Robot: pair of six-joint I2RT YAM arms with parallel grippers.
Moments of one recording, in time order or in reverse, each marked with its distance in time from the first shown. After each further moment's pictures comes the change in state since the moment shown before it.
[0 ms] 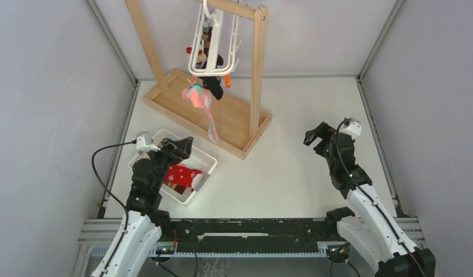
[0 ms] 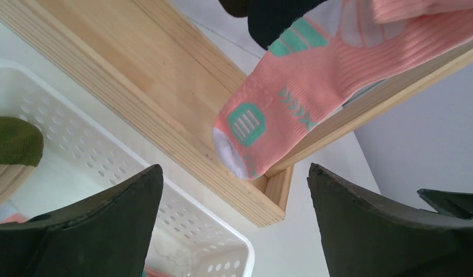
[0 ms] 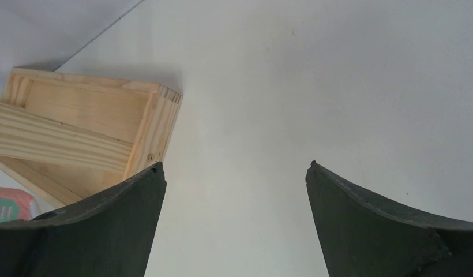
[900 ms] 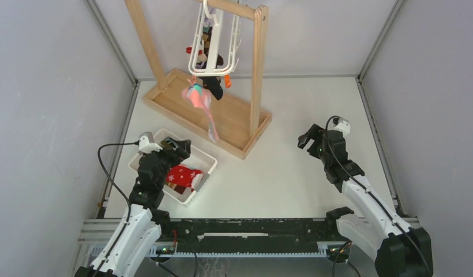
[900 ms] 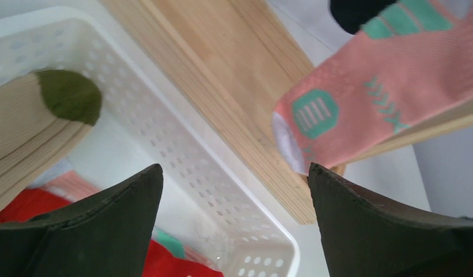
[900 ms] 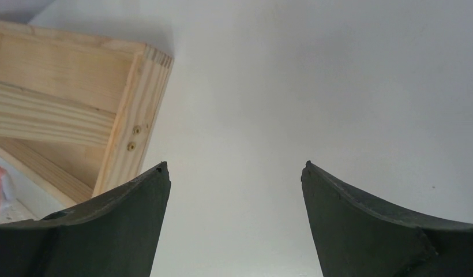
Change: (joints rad) left arm 0.000 0.087 0.000 -0.061 -0.105 -0.002; right arm 0.005 0.116 -0.014 0.038 -0.074 -0.003
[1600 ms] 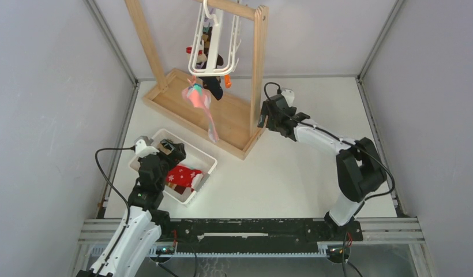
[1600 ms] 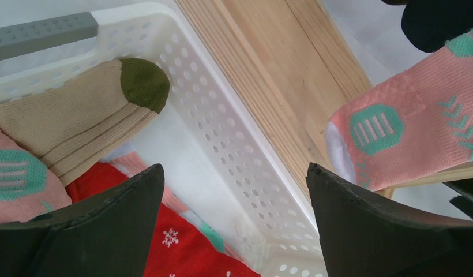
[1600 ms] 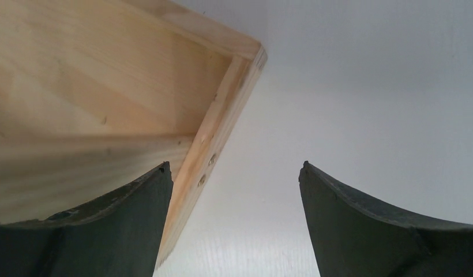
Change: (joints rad) left arm 0.000 -0.020 0.000 -0.128 -0.187 -0.011; right arm 0.299 0.773 0.649 -0.157 0.123 -0.024
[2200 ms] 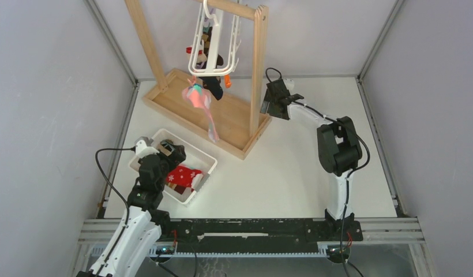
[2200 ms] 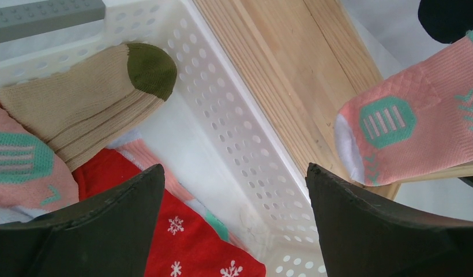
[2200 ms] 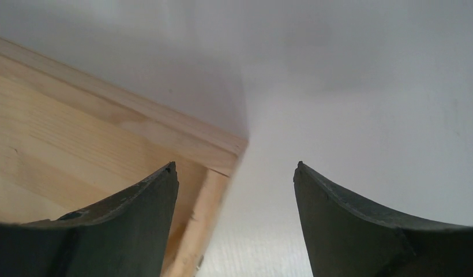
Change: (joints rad) left arm 0.000 -0.009 0.008 -0.064 0.002 -0.016; right arm -0.127 0.355 0.360 -0.115 -0.039 -0.007
